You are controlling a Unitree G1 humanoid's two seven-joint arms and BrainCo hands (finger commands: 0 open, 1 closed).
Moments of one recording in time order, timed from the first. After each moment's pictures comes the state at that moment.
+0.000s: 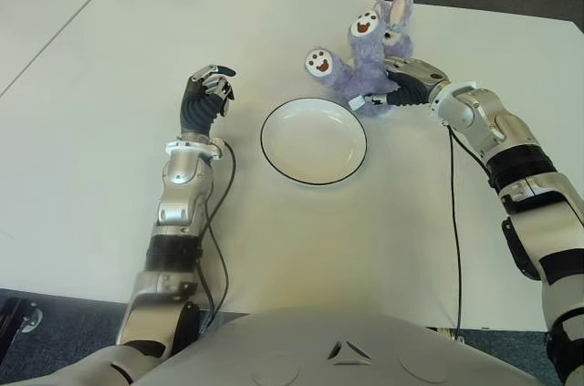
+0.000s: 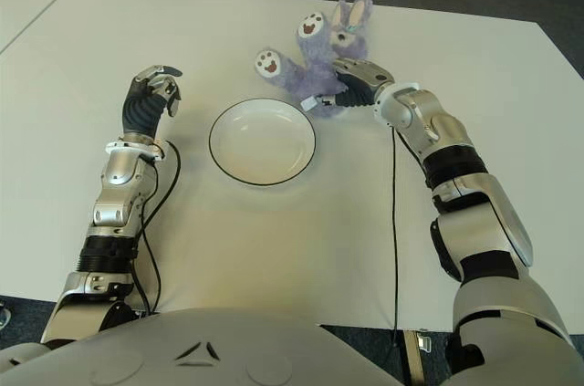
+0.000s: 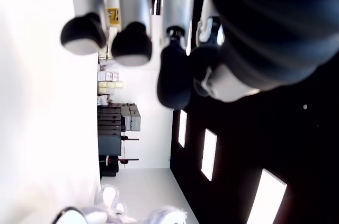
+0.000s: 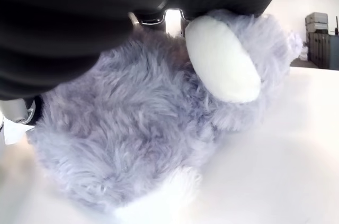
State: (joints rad) left arm -0.16 0.06 0.06 0.12 -0.14 -0.12 -0.01; right arm -0.78 -0.69 0.50 0.75 -0.68 -0.42 0.17
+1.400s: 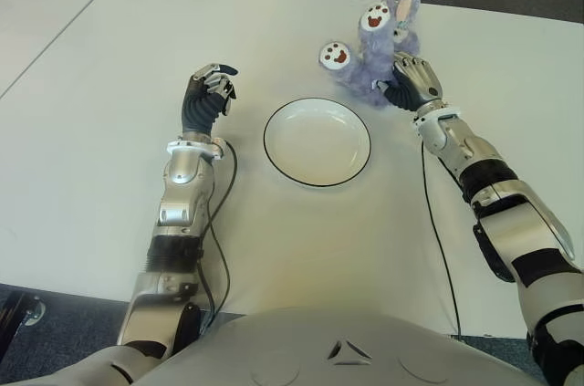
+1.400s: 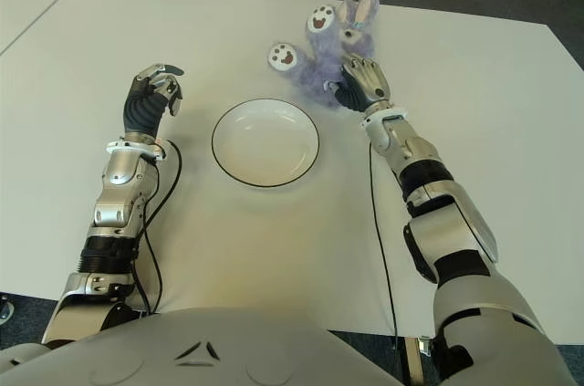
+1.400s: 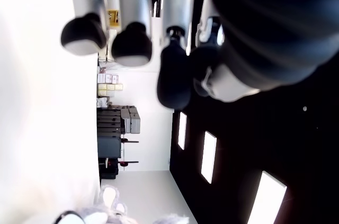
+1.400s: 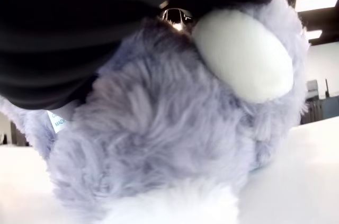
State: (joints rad) left arm -0.16 0.05 0.06 0.11 -0.14 -0.11 -0.01; right arm -0.75 -0.56 0.49 0.99 -0.68 -0.43 -0.43
